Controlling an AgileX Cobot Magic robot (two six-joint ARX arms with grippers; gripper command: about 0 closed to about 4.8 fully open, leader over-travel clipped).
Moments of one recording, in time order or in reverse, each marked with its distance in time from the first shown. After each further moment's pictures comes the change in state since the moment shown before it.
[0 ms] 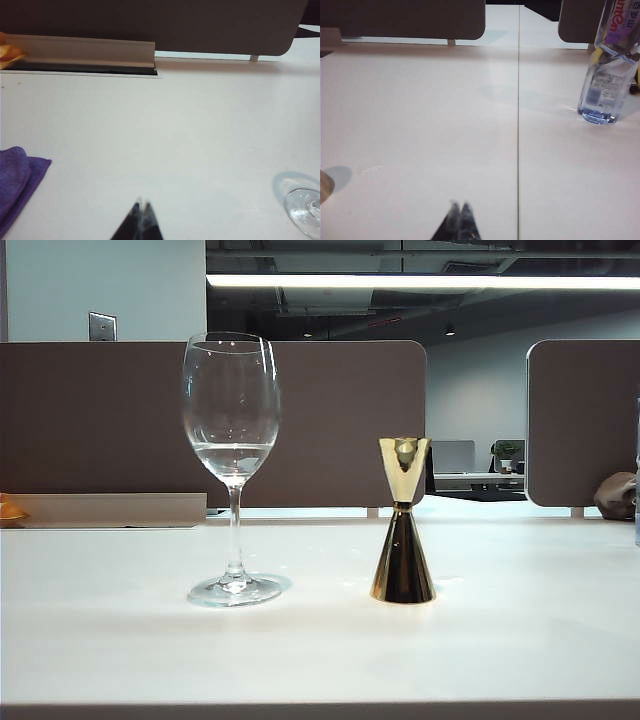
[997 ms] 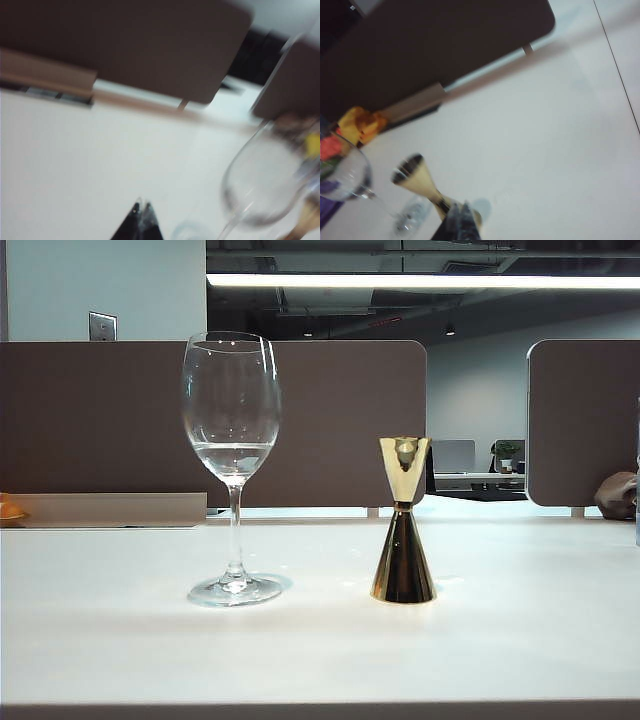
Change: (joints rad) left arm 0.000 0.002 0.117 0.037 0.180 -0.286; right arm 0.000 0.002 0.101 0.006 -0.238 0.518
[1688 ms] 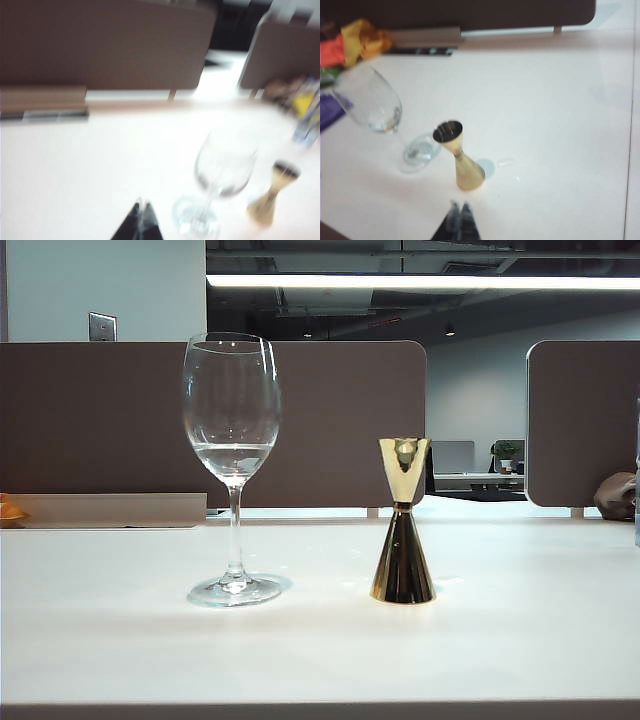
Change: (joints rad) left arm 0.000 0.106 0.473 -0.508 0.063 0.241; right arm 0.002 0.315 0.555 -0.542 -0.136 -0.430
